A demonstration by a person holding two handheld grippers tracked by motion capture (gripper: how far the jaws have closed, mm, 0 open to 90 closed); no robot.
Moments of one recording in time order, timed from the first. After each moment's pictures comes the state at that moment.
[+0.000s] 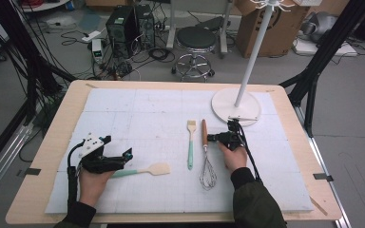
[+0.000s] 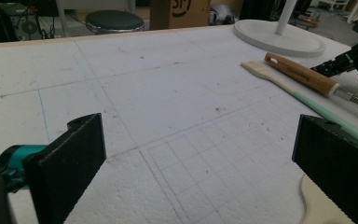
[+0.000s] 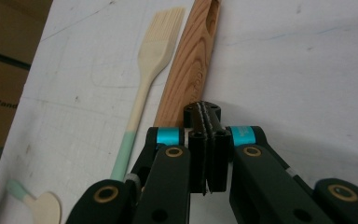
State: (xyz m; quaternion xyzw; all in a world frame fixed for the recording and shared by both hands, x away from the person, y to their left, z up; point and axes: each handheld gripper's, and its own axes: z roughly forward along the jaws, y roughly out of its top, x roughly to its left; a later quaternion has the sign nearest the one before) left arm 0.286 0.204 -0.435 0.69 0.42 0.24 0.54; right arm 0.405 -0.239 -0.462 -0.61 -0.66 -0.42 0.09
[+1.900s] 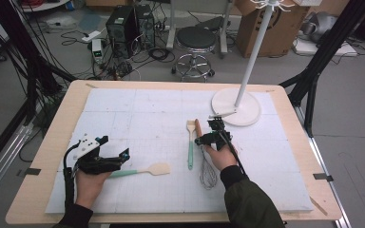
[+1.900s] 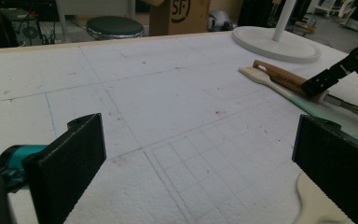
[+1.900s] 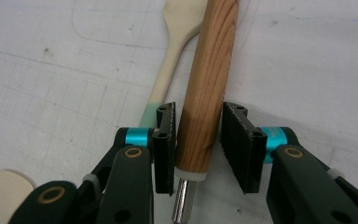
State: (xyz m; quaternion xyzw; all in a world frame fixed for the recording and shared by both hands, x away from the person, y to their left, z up) left arm 0.281 0.212 -0.433 0.68 0.42 0.24 0.55; right arm 0.397 -0.182 -0.431 -0.59 -0.75 -0.29 0.01
